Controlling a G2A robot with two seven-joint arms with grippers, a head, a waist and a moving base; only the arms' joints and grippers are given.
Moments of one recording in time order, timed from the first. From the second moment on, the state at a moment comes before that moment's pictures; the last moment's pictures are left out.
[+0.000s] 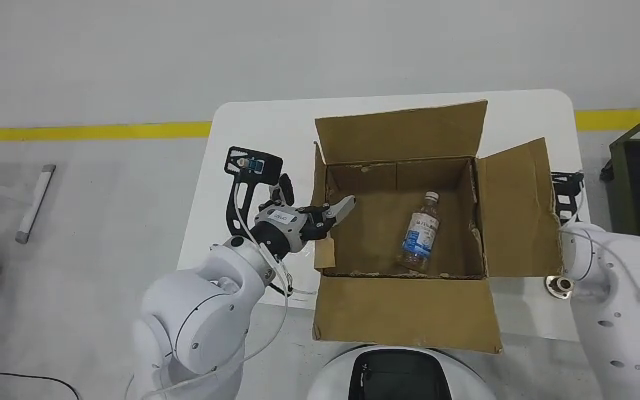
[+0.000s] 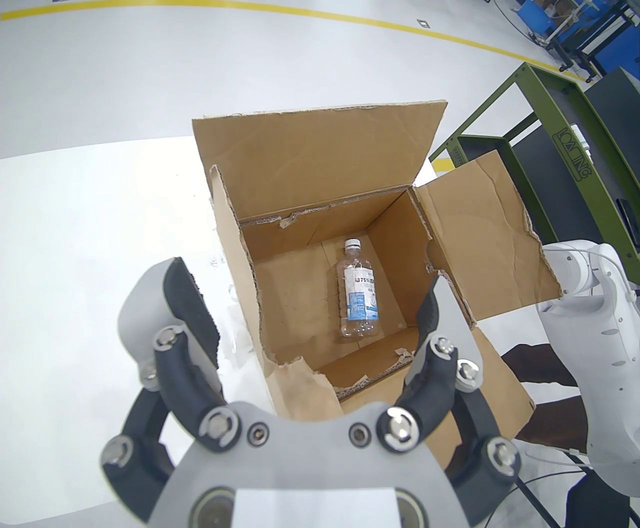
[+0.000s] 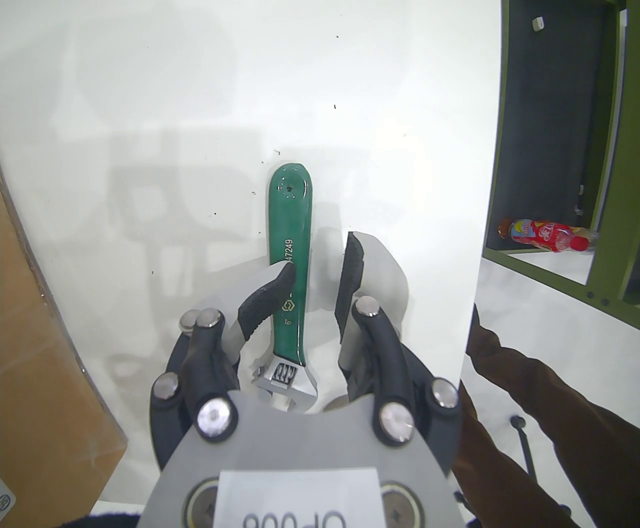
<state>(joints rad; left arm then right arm) 1.03 -1.38 -1.31 -2.29 0.99 0.13 -1.16 -1.23 -1.28 1.68 -1.80 -1.41 0.25 1.25</state>
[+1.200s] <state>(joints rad) 1.03 -1.38 -1.31 -2.29 0.99 0.13 -1.16 -1.23 -1.27 1.73 -1.86 -1.32 0.28 1.24</state>
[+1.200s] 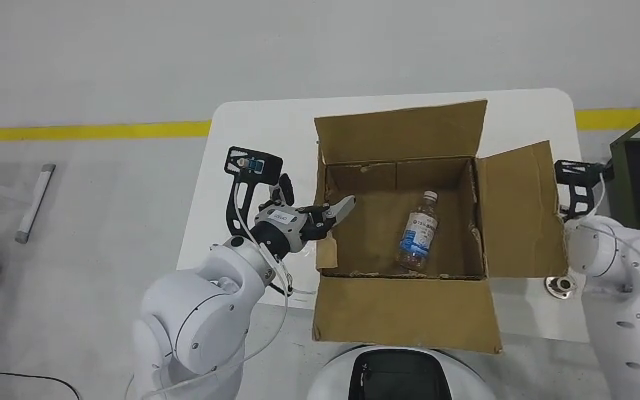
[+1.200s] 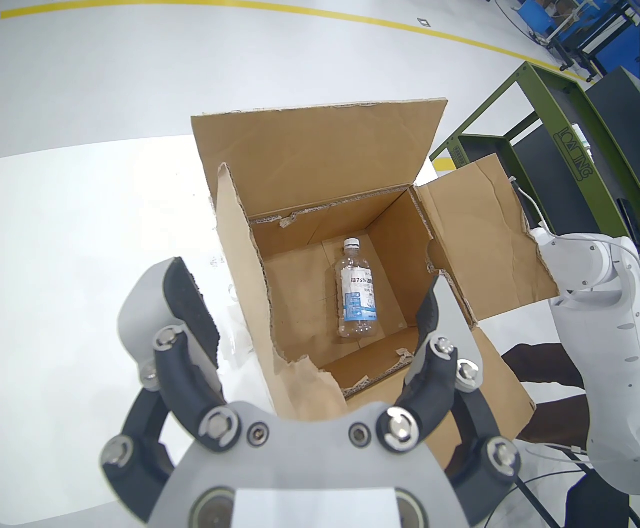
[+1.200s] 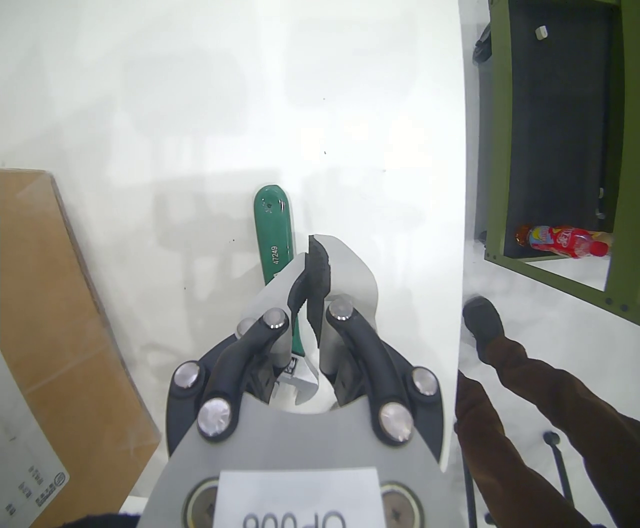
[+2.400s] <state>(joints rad) 1.03 -1.38 -1.31 -2.29 0.99 0.13 -1.16 -1.07 -1.21 1.79 -1.75 -1.27 0.23 1.54</state>
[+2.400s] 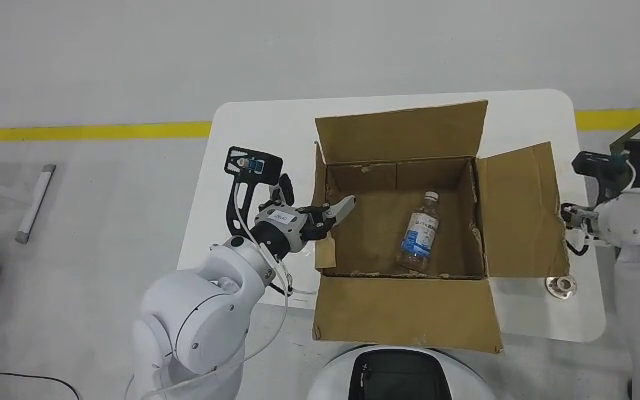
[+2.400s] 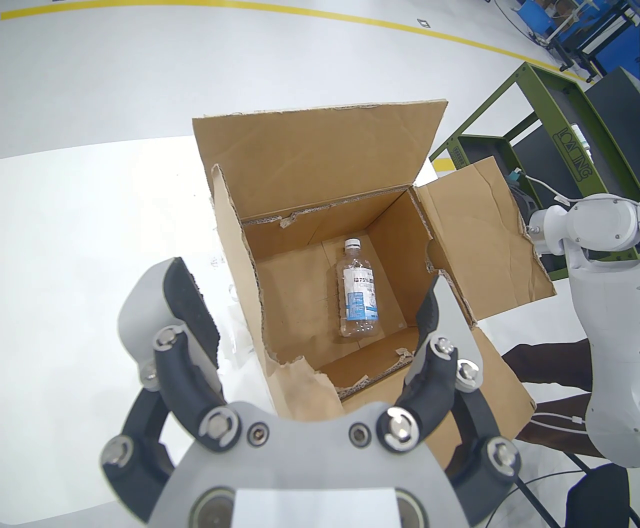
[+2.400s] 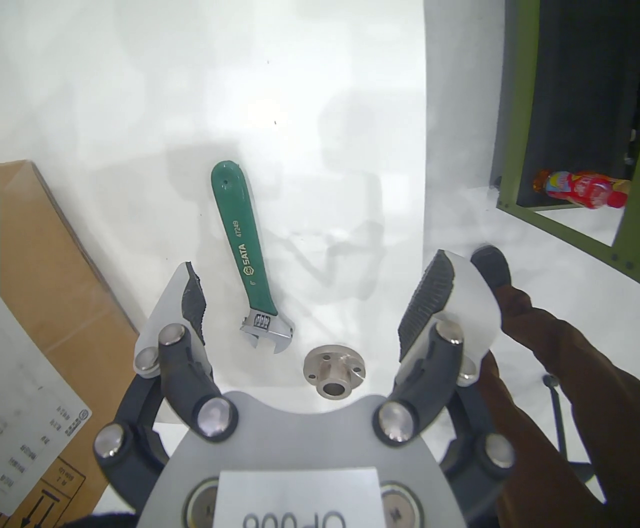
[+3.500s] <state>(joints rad) 1.03 -1.38 -1.31 -2.29 0.99 0.13 -1.16 -1.00 -1.12 1.66 -1.67 -1.20 0.26 1.53</state>
